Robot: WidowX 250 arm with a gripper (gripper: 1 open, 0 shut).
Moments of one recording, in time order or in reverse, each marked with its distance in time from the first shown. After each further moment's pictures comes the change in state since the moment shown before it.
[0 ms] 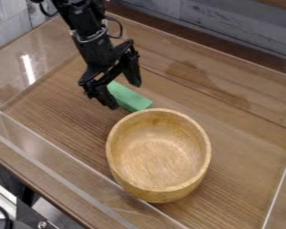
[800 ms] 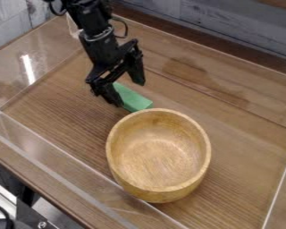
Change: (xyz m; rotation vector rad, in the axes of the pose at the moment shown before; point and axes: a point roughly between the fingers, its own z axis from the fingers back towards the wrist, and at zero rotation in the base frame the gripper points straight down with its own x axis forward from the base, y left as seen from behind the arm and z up) arm 0.007 -0.011 -0.008 0.014 0.007 0.033
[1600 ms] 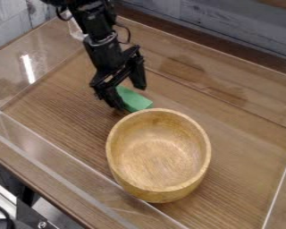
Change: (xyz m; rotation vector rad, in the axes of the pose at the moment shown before) arm 0.005 -0.003 -0.013 0.029 0.006 0.035
